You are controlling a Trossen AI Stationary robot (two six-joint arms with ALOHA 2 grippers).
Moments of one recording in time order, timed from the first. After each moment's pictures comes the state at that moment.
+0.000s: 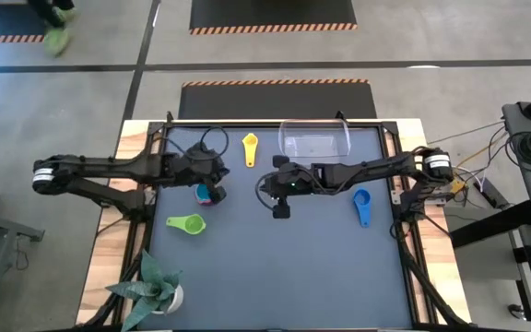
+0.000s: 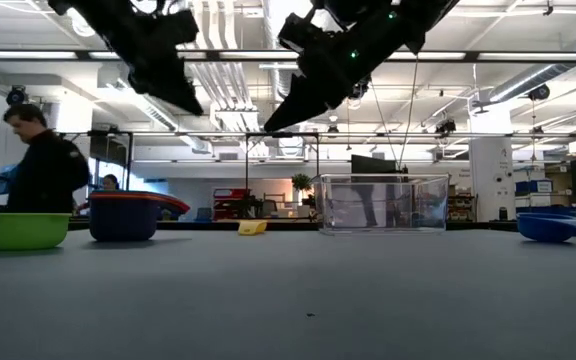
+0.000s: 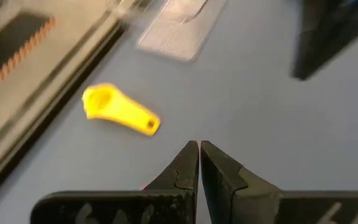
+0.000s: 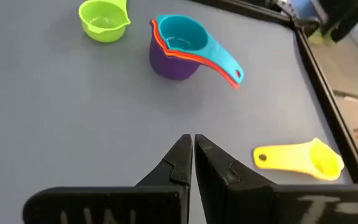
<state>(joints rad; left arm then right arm) 0.10 1.11 0.84 -0.48 -0.33 -0.17 -0.04 1.72 1.18 -0.06 0.10 -0.23</state>
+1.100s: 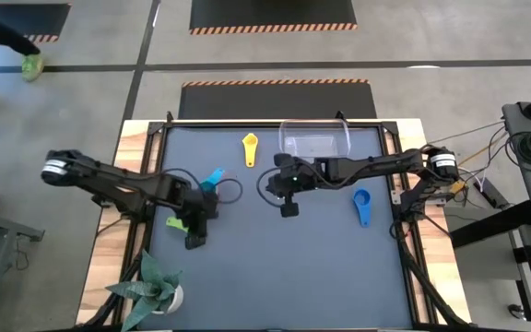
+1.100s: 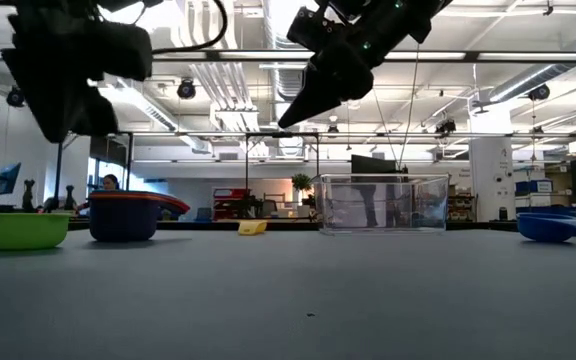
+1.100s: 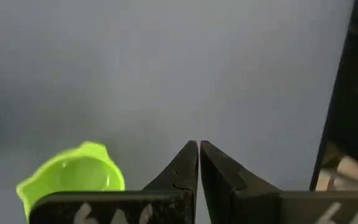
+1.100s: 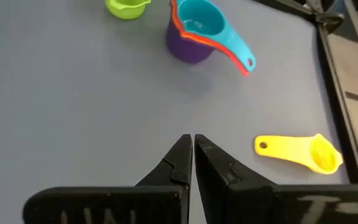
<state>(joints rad) -0.15 1.22 0.82 -0.79 0.30 -0.46 -0.06 1.67 1.22 -0.22 0.03 -0.34</state>
